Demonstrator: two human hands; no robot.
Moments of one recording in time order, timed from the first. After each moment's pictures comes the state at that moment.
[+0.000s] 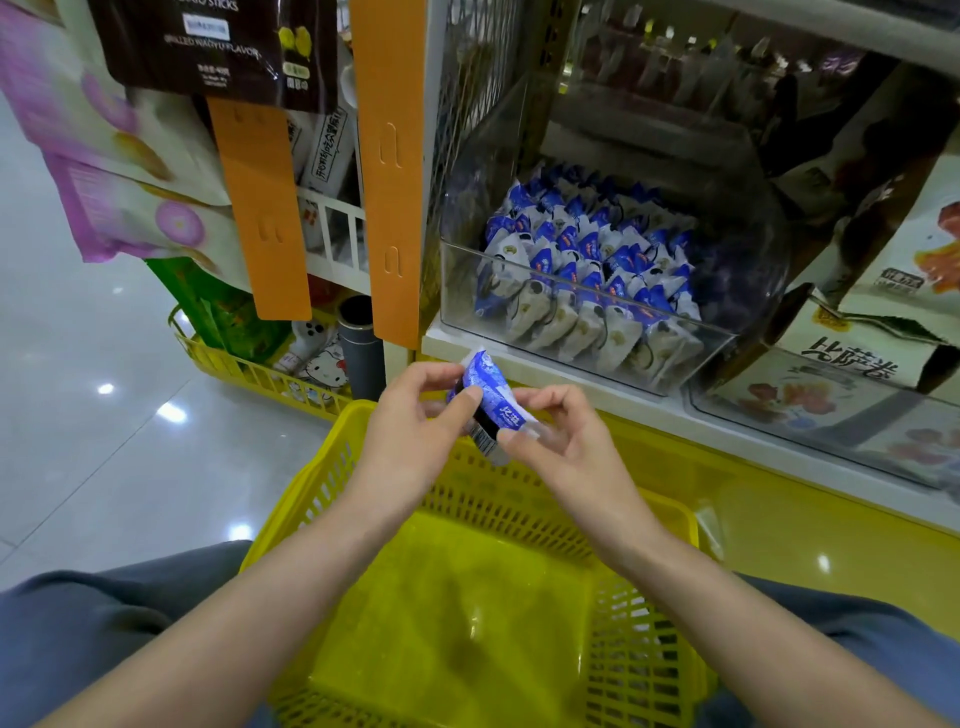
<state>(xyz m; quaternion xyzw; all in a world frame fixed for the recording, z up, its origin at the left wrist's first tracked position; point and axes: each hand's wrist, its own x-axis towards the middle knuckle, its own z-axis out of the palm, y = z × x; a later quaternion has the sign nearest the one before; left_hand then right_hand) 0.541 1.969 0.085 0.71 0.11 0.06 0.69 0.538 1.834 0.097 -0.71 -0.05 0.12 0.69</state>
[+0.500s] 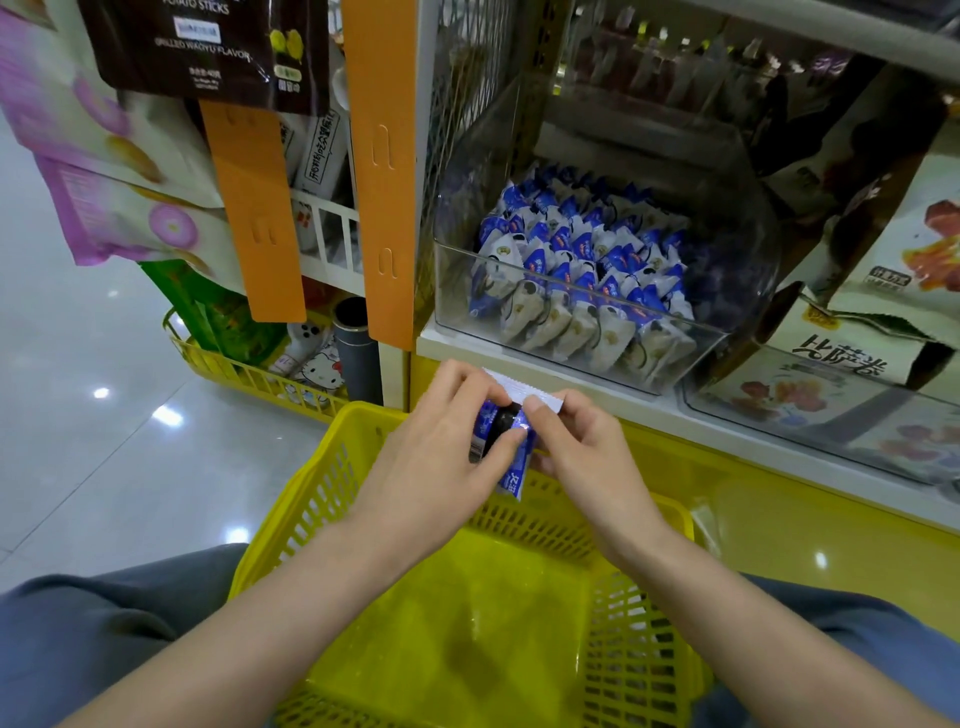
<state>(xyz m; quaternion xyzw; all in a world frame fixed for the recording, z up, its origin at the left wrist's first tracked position) 0.523 1.963 0.085 0.89 -0.12 0.15 0.41 0.542 1.830 0.101 -0.75 0.01 0.08 0.66</state>
